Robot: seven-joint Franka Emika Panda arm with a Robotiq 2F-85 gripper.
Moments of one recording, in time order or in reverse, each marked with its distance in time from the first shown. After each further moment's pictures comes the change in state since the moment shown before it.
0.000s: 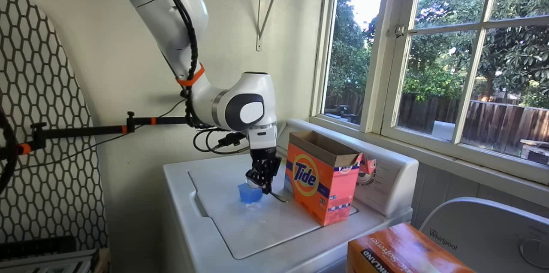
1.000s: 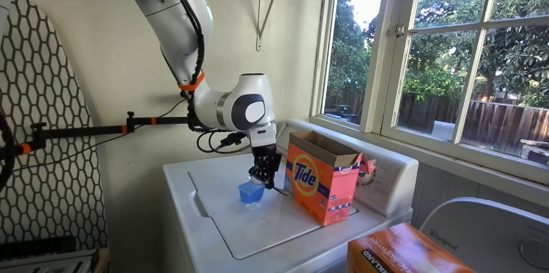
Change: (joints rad) arm 0.060 0.053 -0.030 0.058 -0.112 0.037 0.105
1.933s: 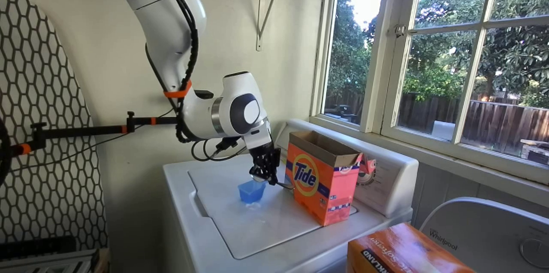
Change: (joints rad) arm 0.040 -0.054 -0.085 -0.100 -0.275 0.201 0.193
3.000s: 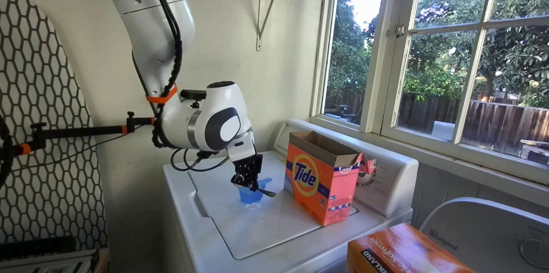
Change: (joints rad) arm -0.057 -0.011 0.109 -0.141 0.159 0.149 -0.170
